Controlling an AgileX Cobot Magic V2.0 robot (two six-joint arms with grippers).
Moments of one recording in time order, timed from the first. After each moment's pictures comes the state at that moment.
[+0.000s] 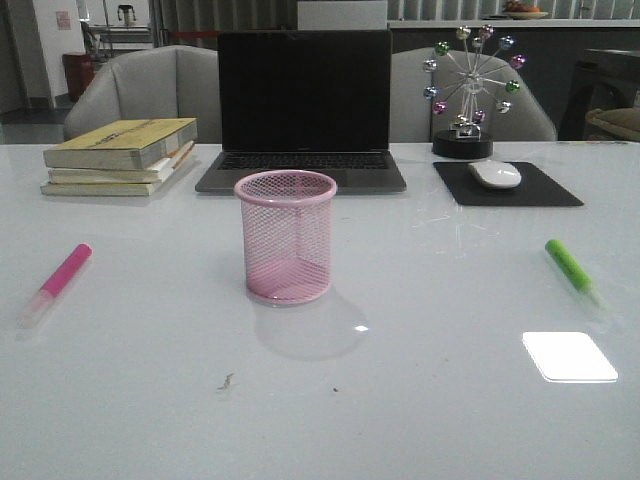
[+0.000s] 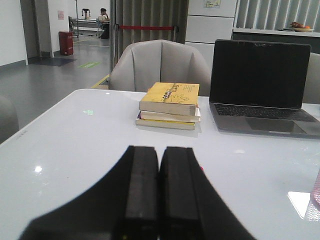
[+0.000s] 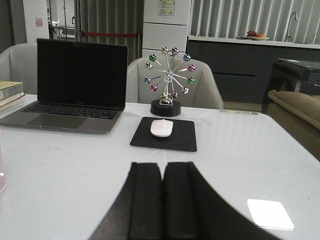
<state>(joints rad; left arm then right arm) 0.00 0.00 0.00 -0.15 0.05 0.07 0.02 -0.01 0.03 0.14 -0.03 -0.15</state>
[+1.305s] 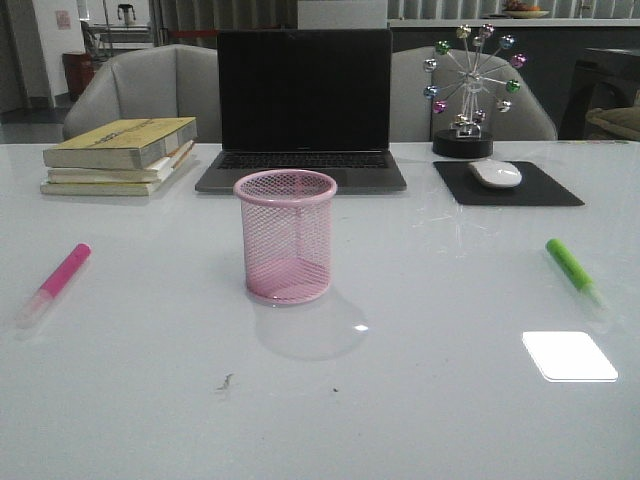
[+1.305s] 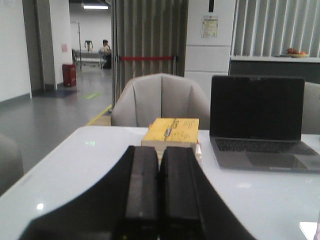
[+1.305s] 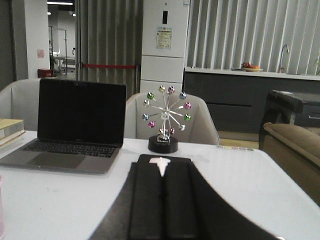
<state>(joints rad) 0.00 0.00 -0.10 -0.11 0.02 0.07 0.02 -0.01 -0.08 0.14 -0.03 -0.15</state>
